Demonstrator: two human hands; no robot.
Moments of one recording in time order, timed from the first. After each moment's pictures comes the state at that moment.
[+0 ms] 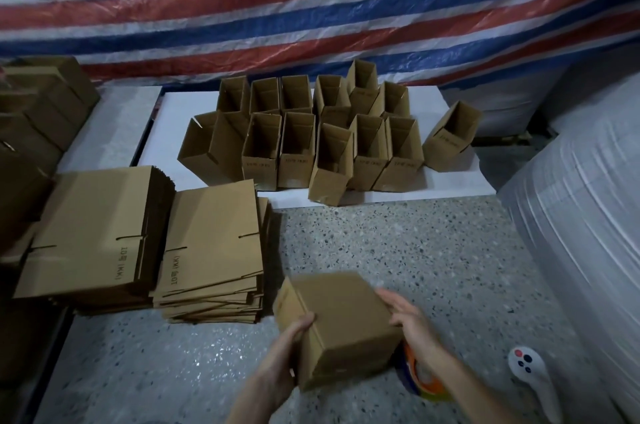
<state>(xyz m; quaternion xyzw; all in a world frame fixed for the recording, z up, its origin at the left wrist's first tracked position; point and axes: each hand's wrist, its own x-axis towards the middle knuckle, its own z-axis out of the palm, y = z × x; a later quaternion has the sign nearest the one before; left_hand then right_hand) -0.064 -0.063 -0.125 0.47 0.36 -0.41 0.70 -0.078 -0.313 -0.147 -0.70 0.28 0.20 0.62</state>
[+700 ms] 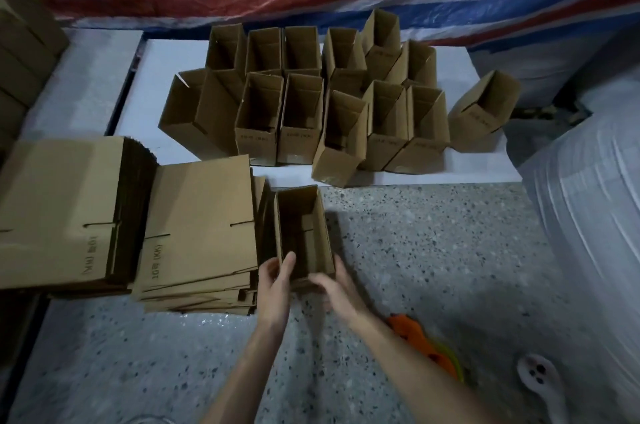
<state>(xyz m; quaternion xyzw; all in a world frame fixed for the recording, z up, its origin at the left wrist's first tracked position) 0.027 -0.077 -0.155 0.66 0.32 -0.19 0.65 0.022 -0.209 -0.178 -0.67 0.26 0.25 0.65</state>
